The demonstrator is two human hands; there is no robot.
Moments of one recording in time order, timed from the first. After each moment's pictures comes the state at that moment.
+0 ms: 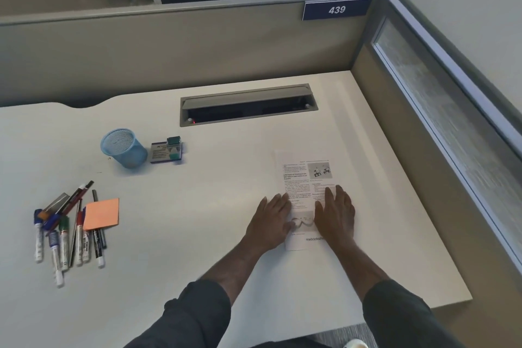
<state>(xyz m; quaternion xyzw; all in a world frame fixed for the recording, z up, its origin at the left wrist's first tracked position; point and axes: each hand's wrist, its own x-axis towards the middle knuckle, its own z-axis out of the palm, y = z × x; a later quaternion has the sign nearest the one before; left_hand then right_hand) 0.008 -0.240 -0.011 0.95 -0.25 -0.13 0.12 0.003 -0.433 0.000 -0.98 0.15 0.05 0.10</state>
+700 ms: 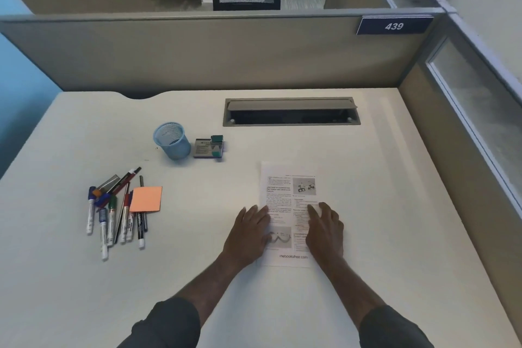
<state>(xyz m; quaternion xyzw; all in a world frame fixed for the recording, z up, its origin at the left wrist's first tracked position) -0.024 -0.108 -0.013 0.98 -0.16 -0.10 0.10 -0.007 -0.330 -0.006 -0.99 0.01 0.04 0.13</state>
